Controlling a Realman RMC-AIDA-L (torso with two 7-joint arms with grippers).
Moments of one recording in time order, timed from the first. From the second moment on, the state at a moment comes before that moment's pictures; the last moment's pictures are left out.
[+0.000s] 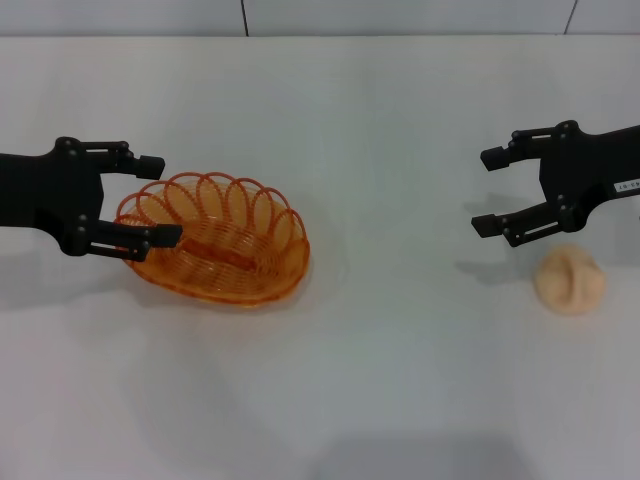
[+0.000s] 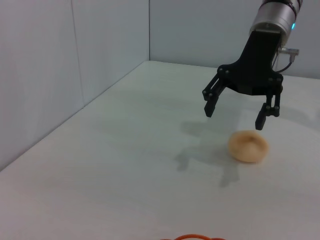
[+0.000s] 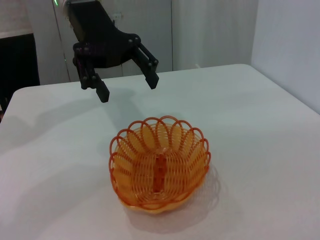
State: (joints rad) left arm -0.51 -1.92 0.77 0.87 2.05 1.75 -1.39; right arm 0.64 1.97 -0.95 -0.88 -2.04 -1.57 1.47
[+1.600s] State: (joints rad) left arm -0.66 -1.92 0.78 1.17 2.51 1.77 -2.36; right arm 0.63 1.98 -0.95 -0.90 -2.04 -1.53 1.46
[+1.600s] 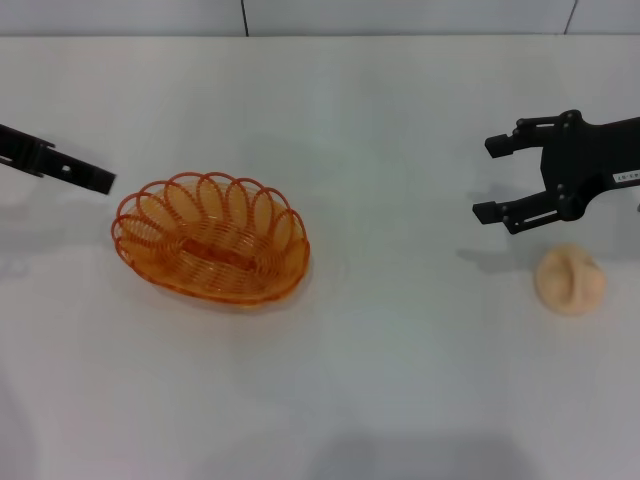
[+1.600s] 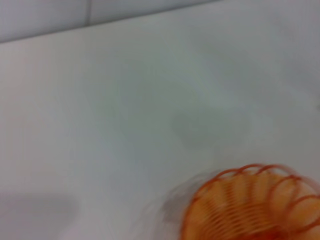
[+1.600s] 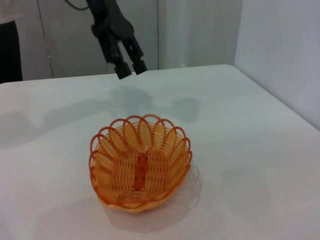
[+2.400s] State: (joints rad) left arm -0.76 -1.99 0.88 0.93 2.74 1.52 -2.43; right arm 0.63 1.99 -0.96 -0.91 -2.03 -1.52 1.45
